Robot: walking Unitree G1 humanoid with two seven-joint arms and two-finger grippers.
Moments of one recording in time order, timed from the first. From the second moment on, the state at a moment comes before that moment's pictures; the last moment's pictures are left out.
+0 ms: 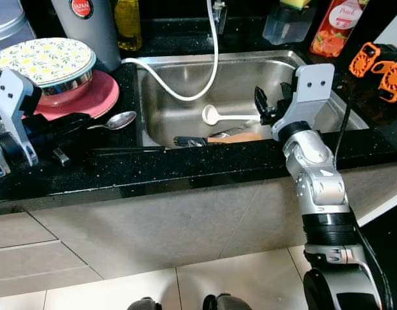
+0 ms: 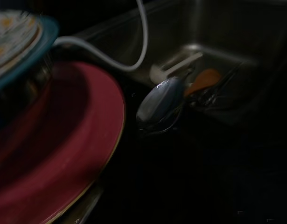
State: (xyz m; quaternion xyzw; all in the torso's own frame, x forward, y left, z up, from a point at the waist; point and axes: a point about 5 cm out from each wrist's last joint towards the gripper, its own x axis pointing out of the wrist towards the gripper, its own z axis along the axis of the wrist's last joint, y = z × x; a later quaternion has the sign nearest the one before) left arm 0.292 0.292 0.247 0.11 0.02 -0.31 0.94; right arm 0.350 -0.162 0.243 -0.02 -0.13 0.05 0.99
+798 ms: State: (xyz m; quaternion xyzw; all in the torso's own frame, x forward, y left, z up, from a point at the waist) left arm 0.231 0.320 0.210 0.08 0.10 -0.25 0.96; right arm 0.350 -0.162 0.240 -0.01 -0.13 0.05 0.99
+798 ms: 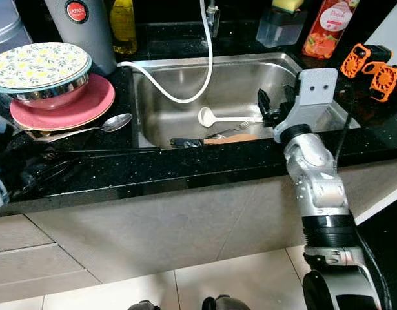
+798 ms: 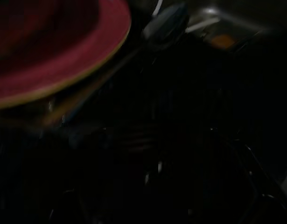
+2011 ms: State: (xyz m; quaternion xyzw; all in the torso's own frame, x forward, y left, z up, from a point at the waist) left arm 0.256 0.327 0.212 0.29 0.06 -0.10 0.95; right arm 0.351 -0.156 0.239 -0.01 -0.13 0.06 0.99
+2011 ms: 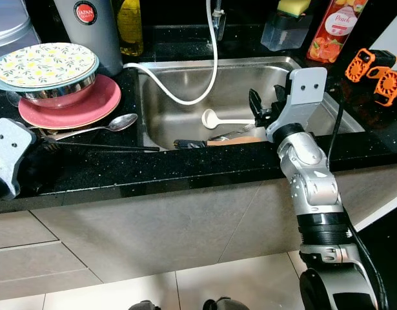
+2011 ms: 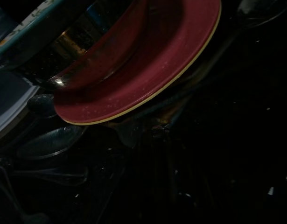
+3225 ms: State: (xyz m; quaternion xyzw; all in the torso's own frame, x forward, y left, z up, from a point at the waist) left arm 0.213 0.256 0.239 0.34 0.06 -0.28 0.89; right arm 0.355 -0.156 0.239 -0.01 -0.13 0.06 0.99
